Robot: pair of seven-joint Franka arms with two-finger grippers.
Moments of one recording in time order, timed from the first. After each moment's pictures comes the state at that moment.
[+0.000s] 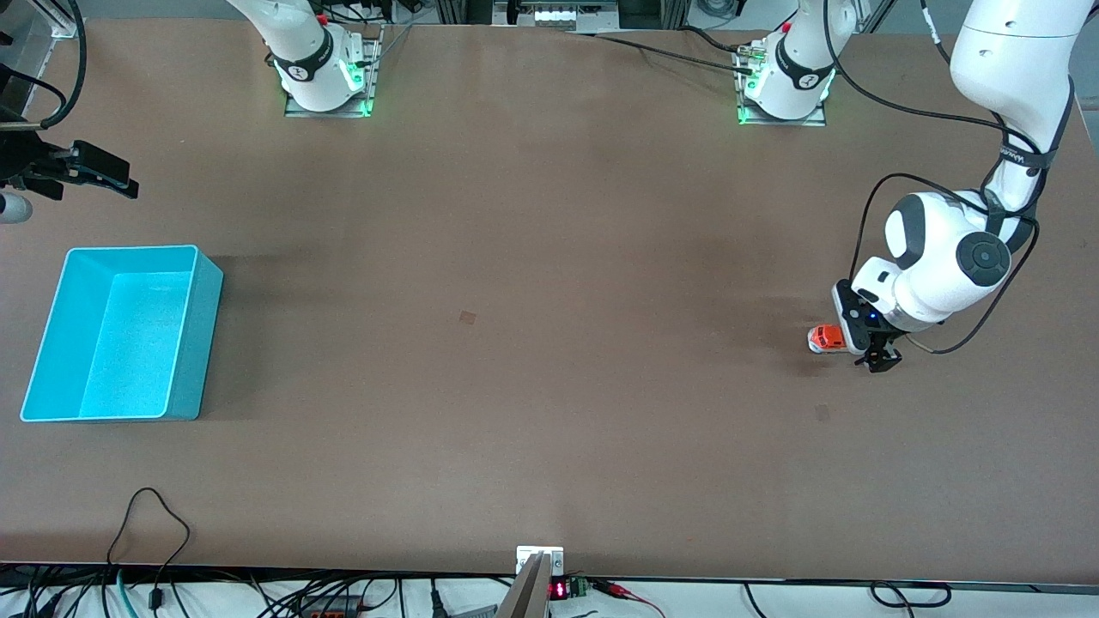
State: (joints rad) left arm 0.14 0.44 -0.06 -2.10 0.04 2.59 1.48; right arm -0.03 0.03 -0.01 -1.55 -0.01 1.45 -0.07
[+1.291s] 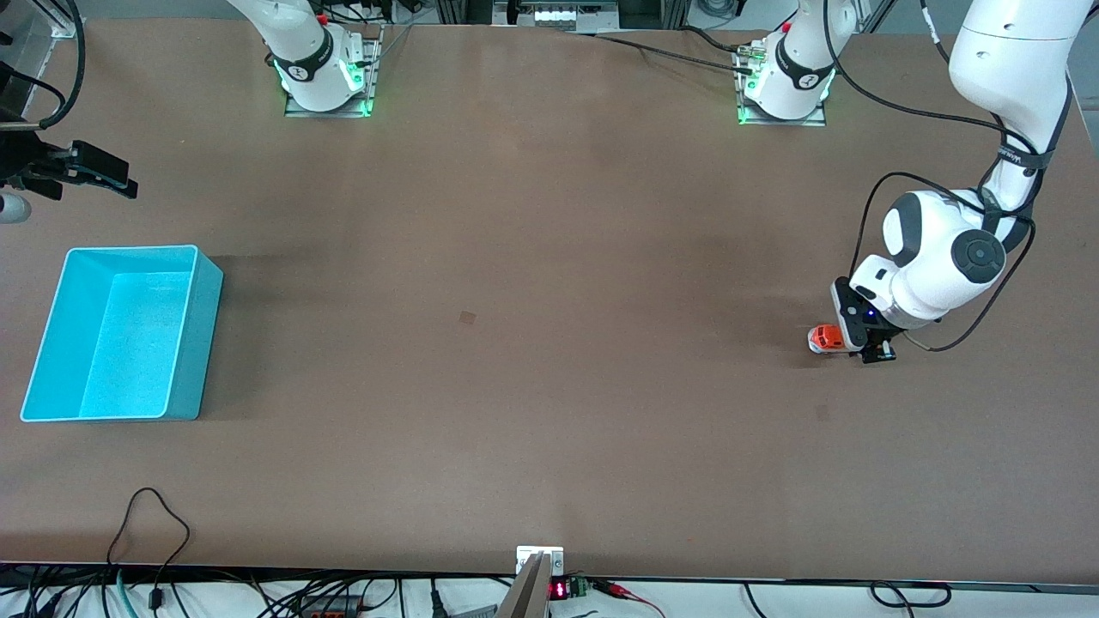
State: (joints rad) left arm 0.14 0.44 -0.06 -2.12 0.06 2.62 1.49; right arm -0.03 0.03 -0.01 -1.55 -0.01 1.45 -0.07
